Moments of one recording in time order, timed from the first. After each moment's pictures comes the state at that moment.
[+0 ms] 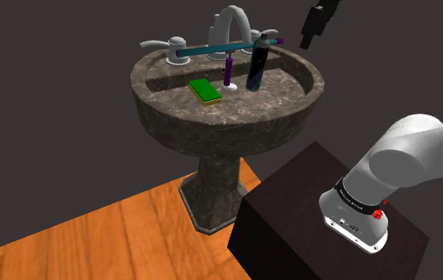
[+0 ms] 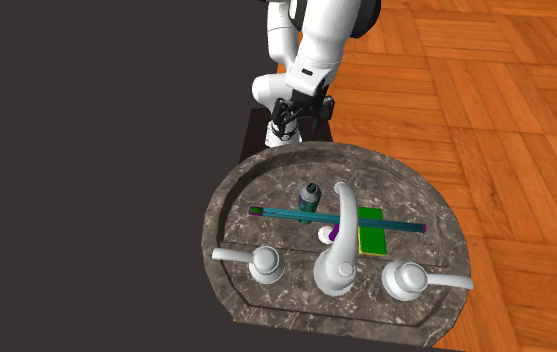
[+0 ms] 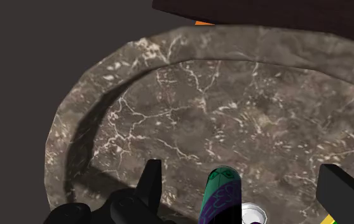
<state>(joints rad) 0.01 -0.75 0.07 -2.27 -0.12 1.63 -0.15</state>
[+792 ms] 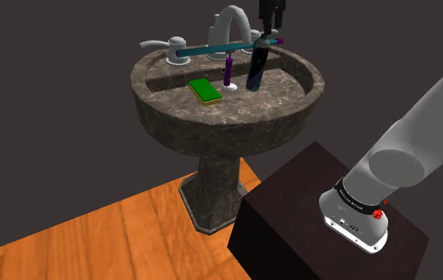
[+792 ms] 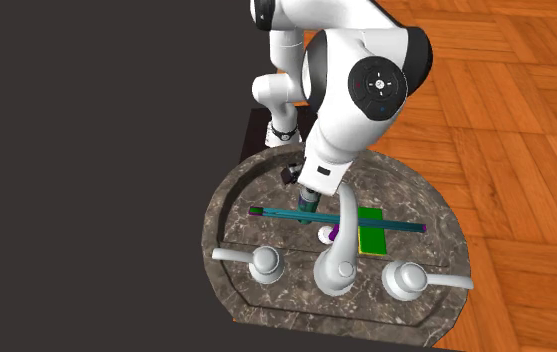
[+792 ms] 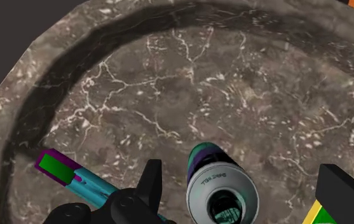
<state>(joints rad) 0.02 -0.04 0.04 -1.59 -0.07 1.28 -0.27</state>
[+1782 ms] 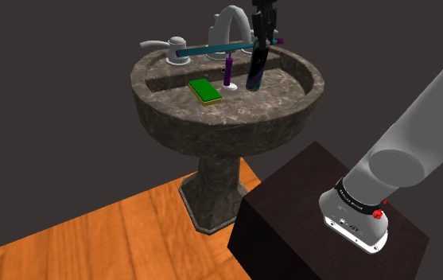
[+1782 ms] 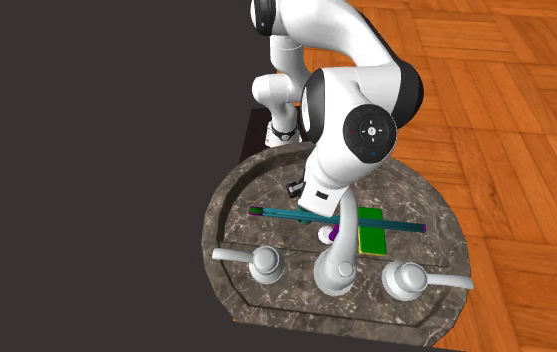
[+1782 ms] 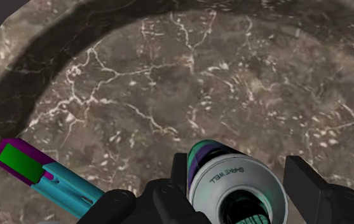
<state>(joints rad) 0.01 0.01 0.04 -1.64 -0.06 1.35 -0.28</state>
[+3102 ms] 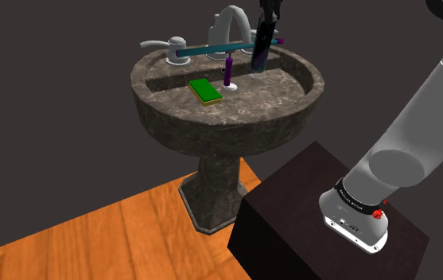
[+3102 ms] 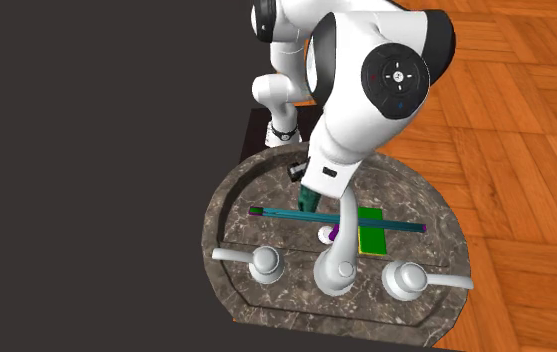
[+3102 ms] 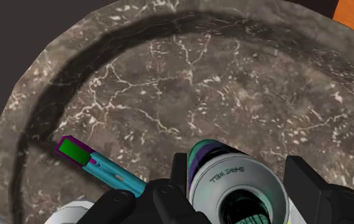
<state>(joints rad) 0.02 0.07 0.04 -1.36 -0.07 1.13 -0.29</state>
